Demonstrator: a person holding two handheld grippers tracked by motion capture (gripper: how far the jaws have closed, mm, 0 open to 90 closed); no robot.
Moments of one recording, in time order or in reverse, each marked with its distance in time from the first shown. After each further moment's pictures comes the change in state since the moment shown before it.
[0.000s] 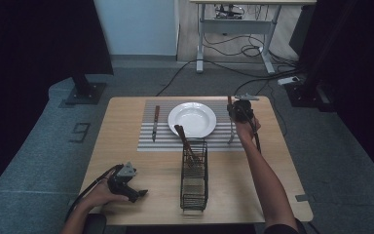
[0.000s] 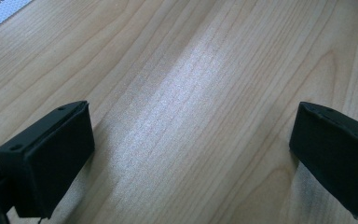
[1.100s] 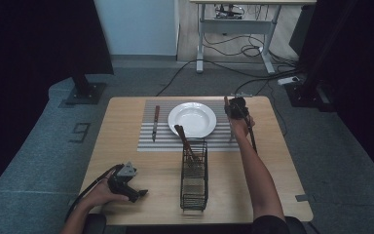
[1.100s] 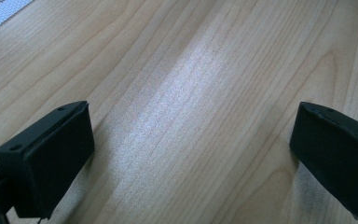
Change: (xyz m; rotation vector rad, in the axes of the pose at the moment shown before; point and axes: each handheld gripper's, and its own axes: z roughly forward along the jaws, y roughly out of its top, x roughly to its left) left arm 0.001 0.001 0.001 0.000 -0.003 0.004; right arm -0.004 -0.003 0.046 0.082 -0.032 0.045
